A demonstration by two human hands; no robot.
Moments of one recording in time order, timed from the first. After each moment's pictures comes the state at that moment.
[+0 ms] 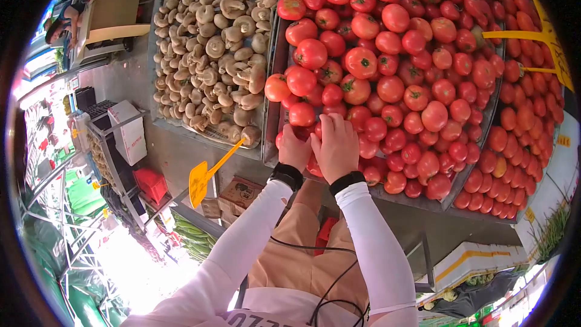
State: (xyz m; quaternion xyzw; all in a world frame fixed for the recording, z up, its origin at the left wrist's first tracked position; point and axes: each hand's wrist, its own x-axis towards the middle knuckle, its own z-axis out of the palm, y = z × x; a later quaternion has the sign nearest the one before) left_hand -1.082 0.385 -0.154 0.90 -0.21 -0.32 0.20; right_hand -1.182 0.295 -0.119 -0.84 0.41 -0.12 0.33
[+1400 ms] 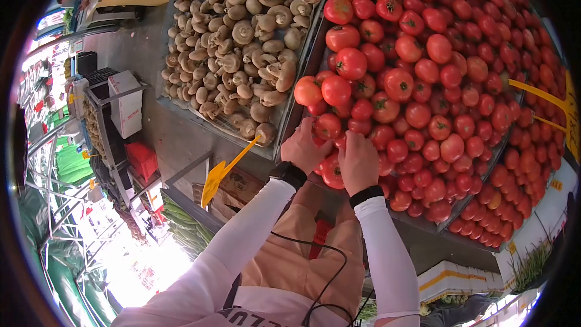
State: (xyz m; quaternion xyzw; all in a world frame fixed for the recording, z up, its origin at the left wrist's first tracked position) left_hand -1.044 0.378 -0.128 0.89 -0.29 -0.33 0.12; right_hand -1.183 0.294 -0.139 -0.87 0.37 -0.04 0.31
